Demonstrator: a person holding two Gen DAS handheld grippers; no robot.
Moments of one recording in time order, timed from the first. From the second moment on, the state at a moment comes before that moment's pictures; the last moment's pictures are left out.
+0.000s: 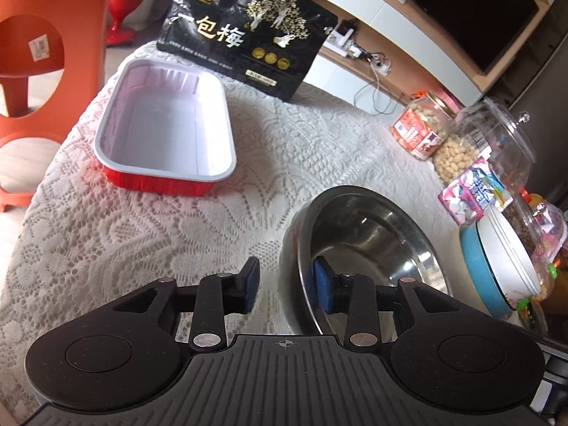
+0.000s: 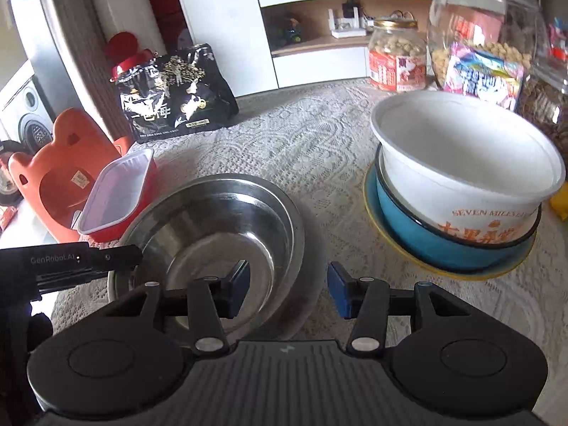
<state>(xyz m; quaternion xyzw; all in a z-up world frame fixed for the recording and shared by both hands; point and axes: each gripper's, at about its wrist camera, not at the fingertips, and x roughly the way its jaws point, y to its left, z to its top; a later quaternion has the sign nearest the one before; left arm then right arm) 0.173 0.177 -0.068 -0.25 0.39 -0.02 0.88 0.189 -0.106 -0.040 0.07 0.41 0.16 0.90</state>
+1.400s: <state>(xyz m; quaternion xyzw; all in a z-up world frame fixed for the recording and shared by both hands) 0.226 0.166 -0.091 -0.25 0.45 -0.05 0.85 0.237 -0.078 -0.068 0.08 0.44 0.13 0.89</state>
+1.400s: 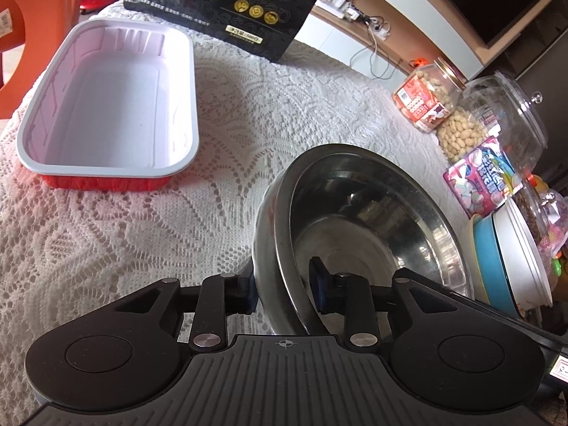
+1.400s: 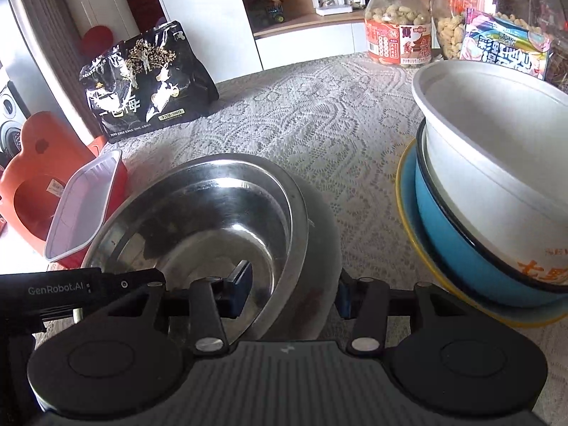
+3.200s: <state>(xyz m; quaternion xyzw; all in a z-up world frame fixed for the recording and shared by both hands) 0.215 0.136 -0.092 -0.18 0.41 -0.08 0.89 0.207 -0.088 -0.084 0.08 0.42 0.18 0.89</state>
